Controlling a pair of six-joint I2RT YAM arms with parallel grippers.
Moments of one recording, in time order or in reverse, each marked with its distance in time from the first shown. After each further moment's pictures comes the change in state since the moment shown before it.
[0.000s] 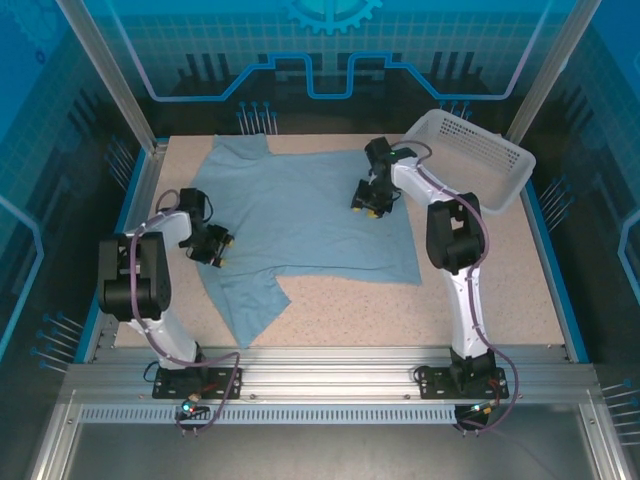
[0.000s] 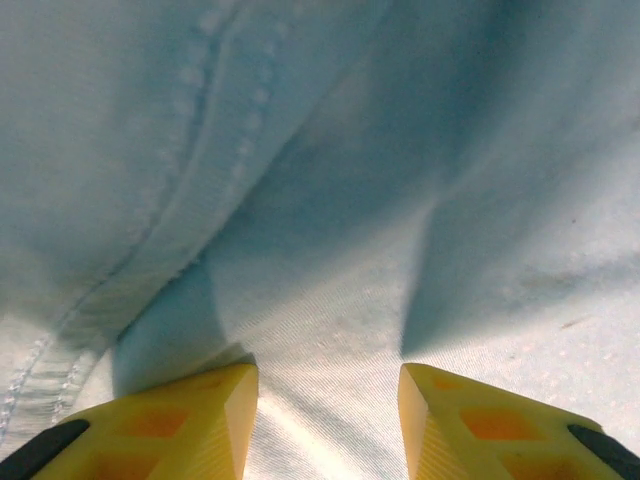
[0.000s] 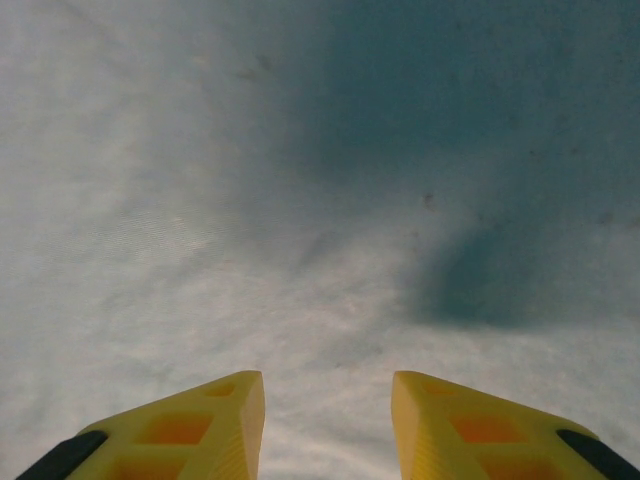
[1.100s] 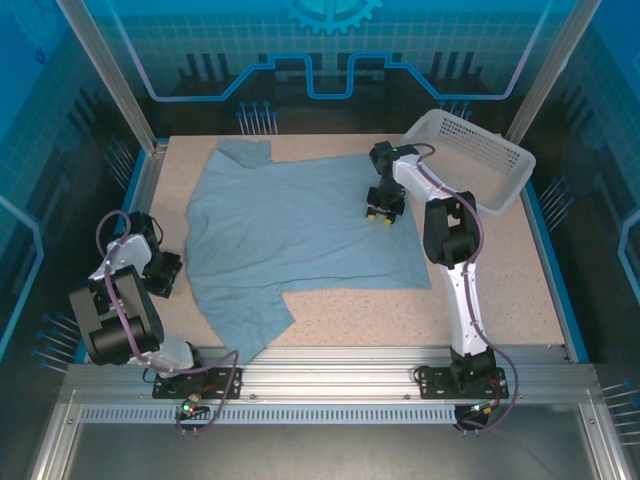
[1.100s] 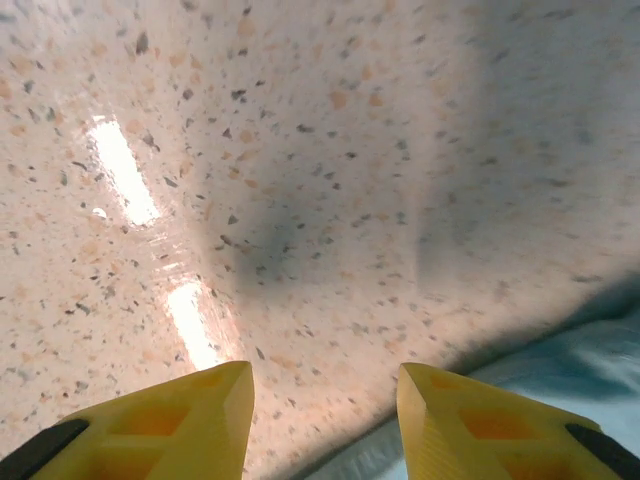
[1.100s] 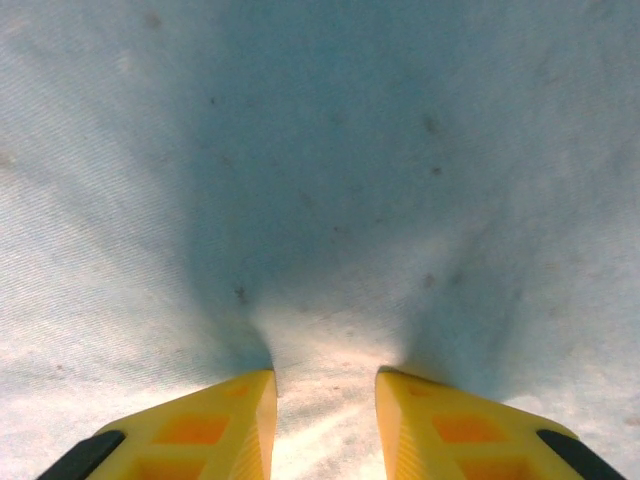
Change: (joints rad) left arm 0.311 -0.269 -0.127 -0.206 -0.257 0.162; right arm -0.039 0.093 0.132 -0.216 0.143 -0.026
